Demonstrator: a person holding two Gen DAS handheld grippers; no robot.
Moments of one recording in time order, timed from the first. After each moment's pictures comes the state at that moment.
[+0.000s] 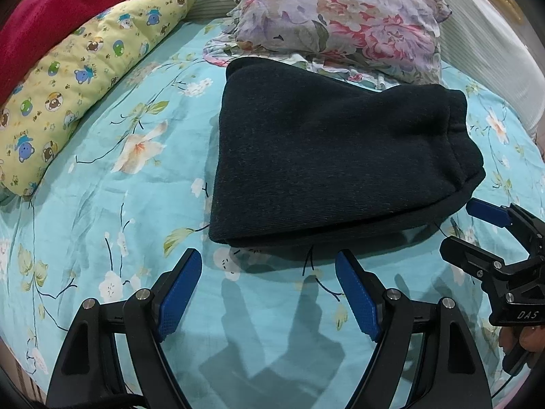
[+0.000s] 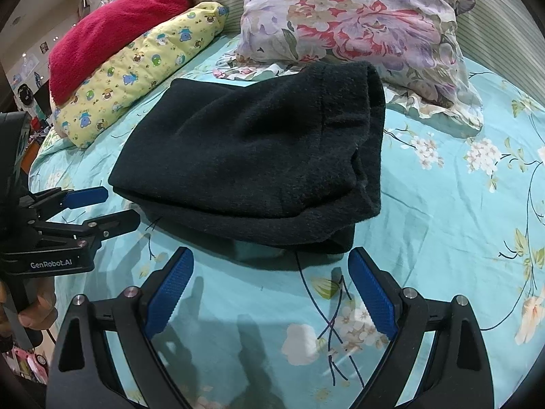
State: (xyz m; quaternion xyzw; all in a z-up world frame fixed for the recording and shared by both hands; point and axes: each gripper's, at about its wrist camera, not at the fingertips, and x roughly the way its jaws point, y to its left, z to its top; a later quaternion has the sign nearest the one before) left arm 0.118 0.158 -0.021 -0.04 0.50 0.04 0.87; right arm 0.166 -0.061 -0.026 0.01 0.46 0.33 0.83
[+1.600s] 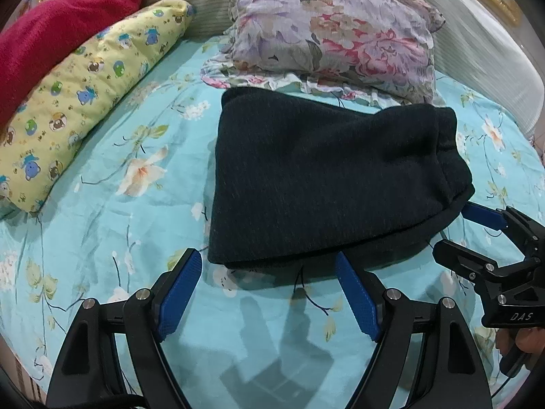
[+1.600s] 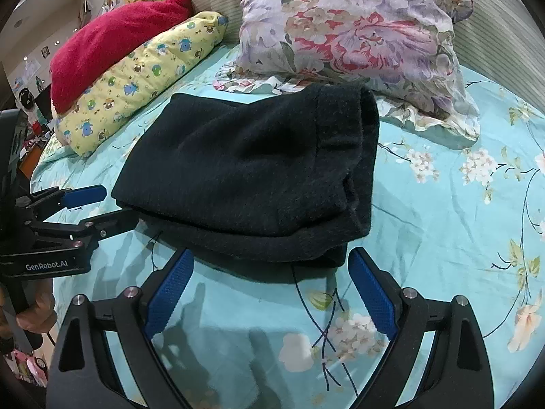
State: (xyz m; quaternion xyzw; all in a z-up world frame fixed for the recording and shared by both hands) left arm 0.120 0.153 -0.003 -0.03 0.47 0.04 0.88; right arm 0.168 -0.065 -0.014 0.02 0.45 0.32 0.83
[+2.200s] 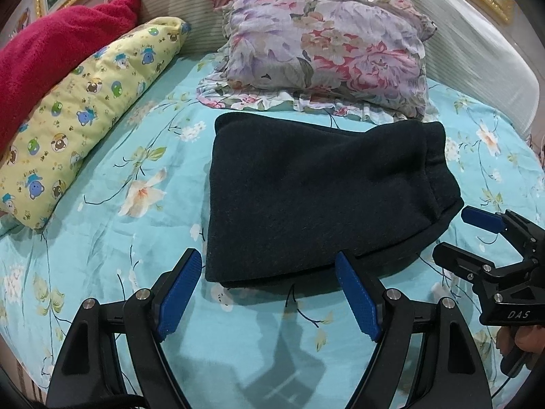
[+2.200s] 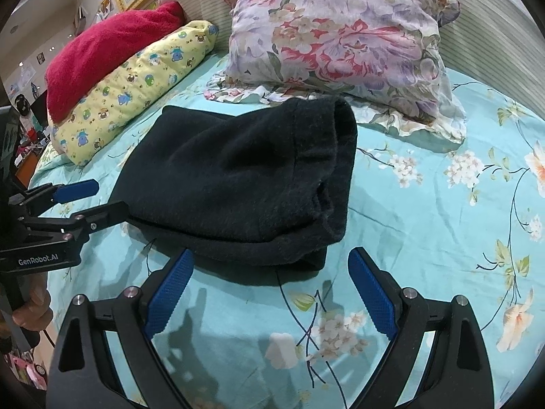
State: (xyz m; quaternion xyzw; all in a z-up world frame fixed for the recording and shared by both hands) left arm 0.123 0.147 0.011 -0.02 0.46 0.03 0.89; right arm 0.168 -0.078 -0.007 0.02 0.44 0.31 0.84
